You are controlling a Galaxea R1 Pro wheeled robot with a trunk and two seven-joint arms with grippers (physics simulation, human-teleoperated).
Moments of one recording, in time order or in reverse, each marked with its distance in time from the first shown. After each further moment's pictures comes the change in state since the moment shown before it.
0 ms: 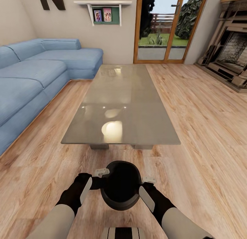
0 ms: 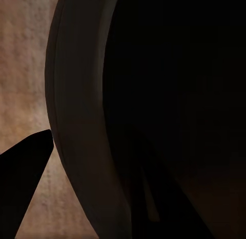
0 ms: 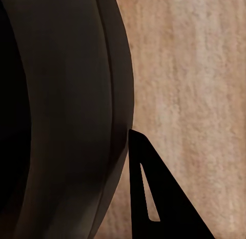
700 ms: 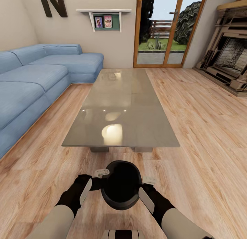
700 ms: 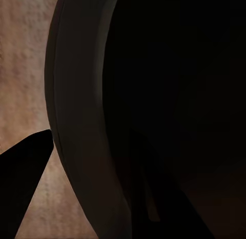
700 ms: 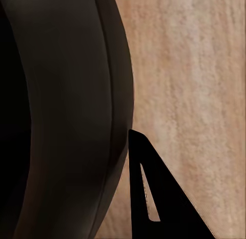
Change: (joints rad) left arm 0.001 0.010 -0.022 0.028 0.029 -0.050 -0.005; right arm 0.001 0.000 0.023 0.019 -0.008 -0.051 -0.004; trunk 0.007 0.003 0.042
